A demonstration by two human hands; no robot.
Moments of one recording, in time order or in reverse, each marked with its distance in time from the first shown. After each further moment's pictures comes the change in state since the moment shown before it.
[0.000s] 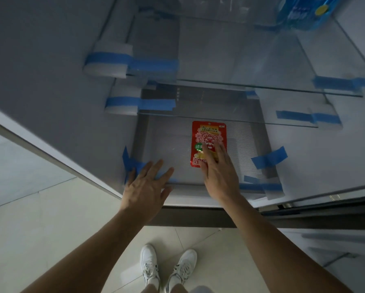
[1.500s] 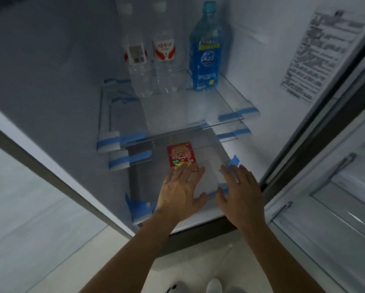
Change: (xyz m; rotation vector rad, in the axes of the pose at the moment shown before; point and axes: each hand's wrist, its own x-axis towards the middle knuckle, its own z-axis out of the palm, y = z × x) left_hand -0.033 0.099 -0.115 0.037 0.333 0.494; right_hand -0.127 -0.023 -0.170 -0.018 0.339 0.289
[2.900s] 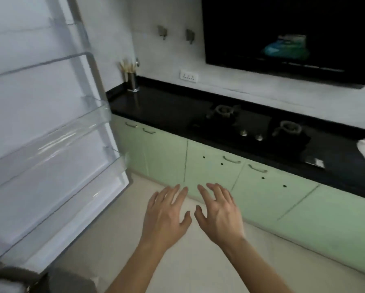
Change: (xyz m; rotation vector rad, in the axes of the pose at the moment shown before) left_hand -0.265 0.258 0.026 -0.353 -0.316 1.753; right_hand -0.455 -0.159 -0.115 -0.585 0.461 1.705
